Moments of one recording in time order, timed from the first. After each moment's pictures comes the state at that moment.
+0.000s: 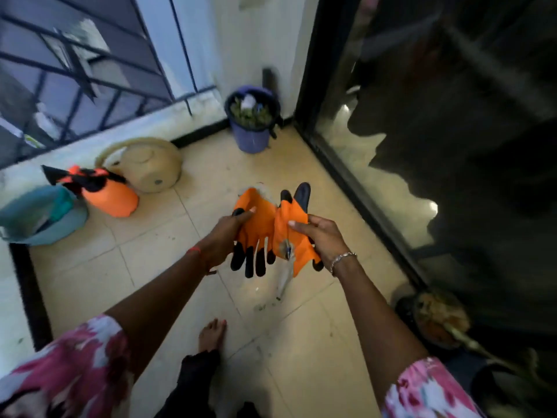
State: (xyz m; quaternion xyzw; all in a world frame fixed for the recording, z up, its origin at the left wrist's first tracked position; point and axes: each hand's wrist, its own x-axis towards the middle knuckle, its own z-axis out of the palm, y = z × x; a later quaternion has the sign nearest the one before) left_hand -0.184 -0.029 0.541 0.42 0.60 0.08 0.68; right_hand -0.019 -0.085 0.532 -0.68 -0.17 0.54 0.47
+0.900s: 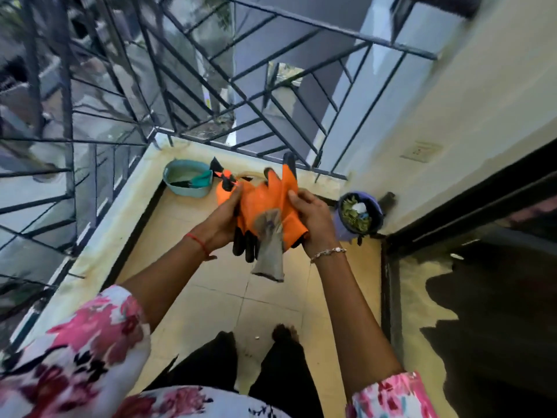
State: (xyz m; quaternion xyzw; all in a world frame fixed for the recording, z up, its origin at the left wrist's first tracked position) left_hand -0.317 0.079 0.721 0.12 0.50 0.46 0.72; right_hand -0.156 0.110 0.754 -0.46 -0.40 0.69 0.39
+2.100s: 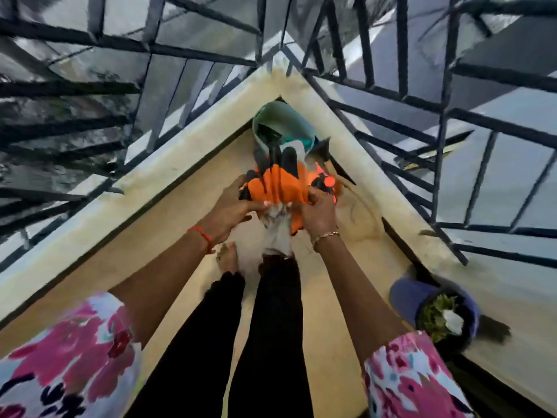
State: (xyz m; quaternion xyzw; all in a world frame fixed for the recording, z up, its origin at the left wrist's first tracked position) left_hand -0.586 0.226 0.530 -0.02 0.69 0.50 0.53; right_hand -0.481 0.349 0.522 -0.49 -0.66 0.57 0.02
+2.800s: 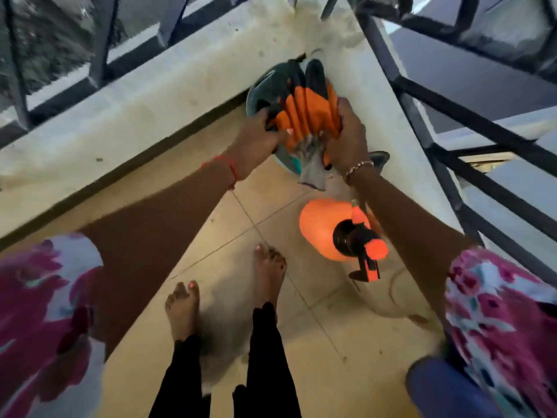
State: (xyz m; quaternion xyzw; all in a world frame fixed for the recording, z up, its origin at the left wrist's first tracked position) left_hand -0.721 0.405 0.197 0.05 0.74 0.51 0.43; right_hand -0.638 0.548 0.194 -0.32 -0.84 0.44 -0.01
